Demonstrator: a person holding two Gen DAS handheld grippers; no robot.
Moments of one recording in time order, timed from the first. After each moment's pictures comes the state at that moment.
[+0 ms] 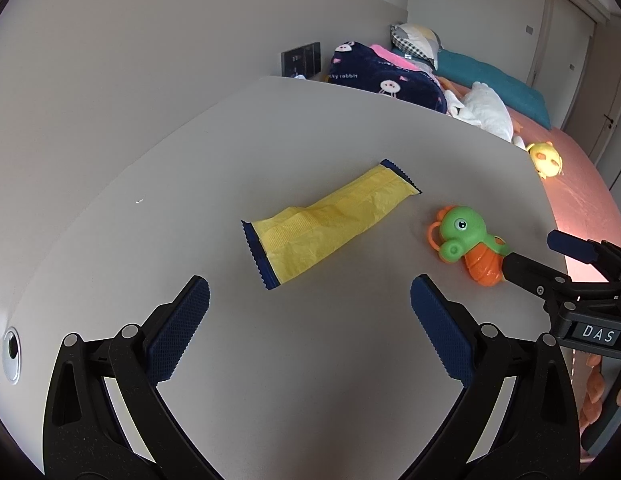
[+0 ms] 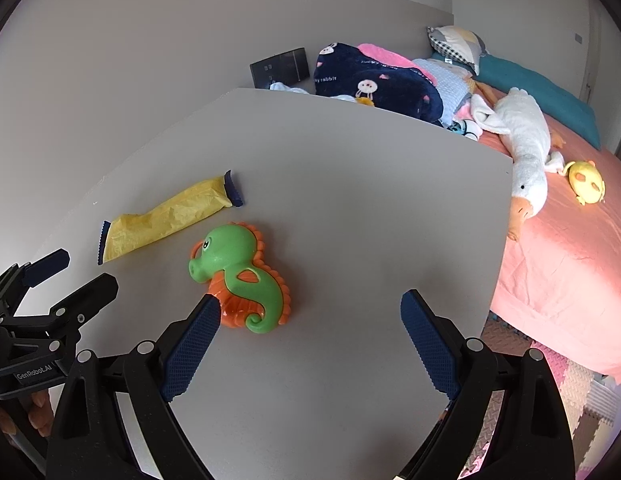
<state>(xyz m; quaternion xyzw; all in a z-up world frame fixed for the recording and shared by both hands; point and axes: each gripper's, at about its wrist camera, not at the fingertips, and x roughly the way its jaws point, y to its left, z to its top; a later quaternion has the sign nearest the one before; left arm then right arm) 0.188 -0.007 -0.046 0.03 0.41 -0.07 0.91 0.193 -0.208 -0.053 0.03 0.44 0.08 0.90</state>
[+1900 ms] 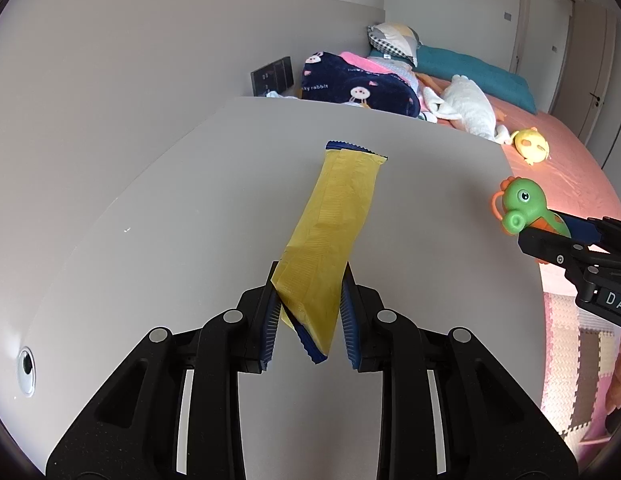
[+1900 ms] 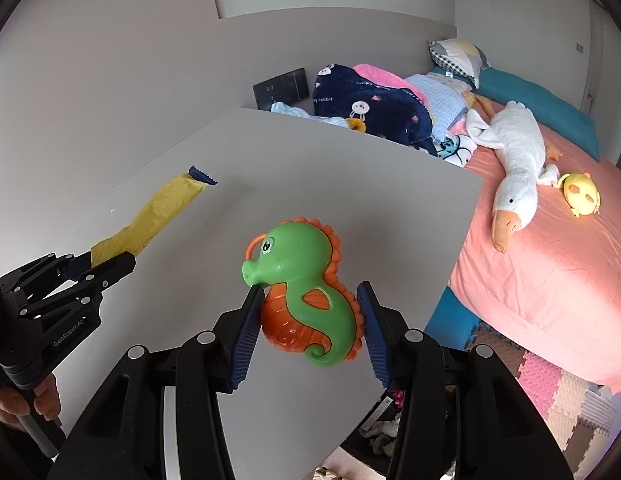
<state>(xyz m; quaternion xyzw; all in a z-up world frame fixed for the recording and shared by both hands) 0.173 -0.045 -0.020 0.06 0.40 -0.09 0.91 0.166 -0.242 -0.014 0.03 0.42 0.09 0.90</state>
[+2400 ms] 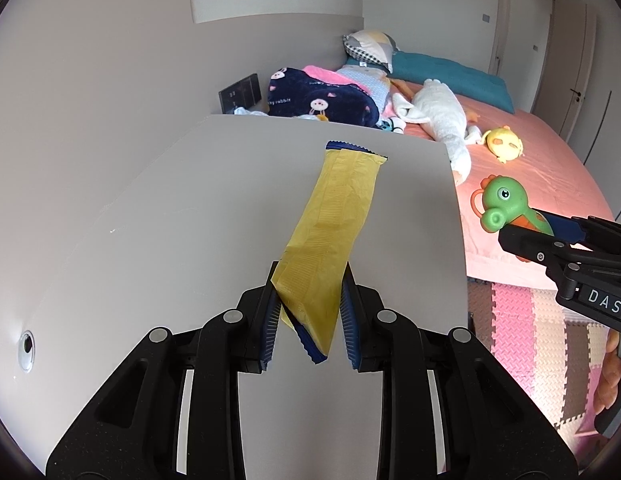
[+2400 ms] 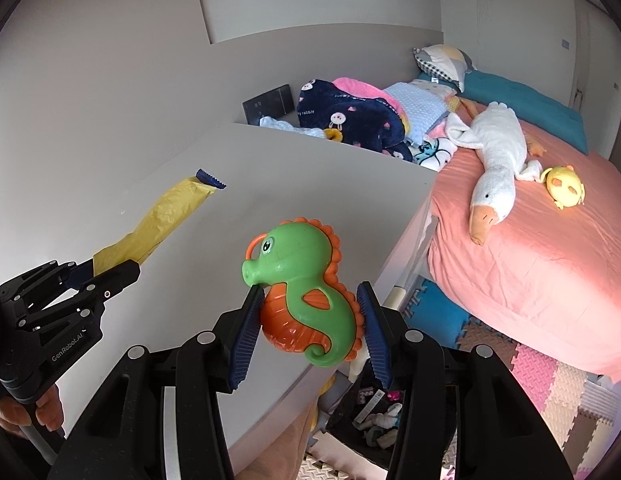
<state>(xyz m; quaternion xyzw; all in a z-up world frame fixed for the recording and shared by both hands) 0.127 -0.097 0.006 0.07 0.38 -0.12 0.91 0.114 -0.288 0.011 0.04 0.40 0.08 0.91</state>
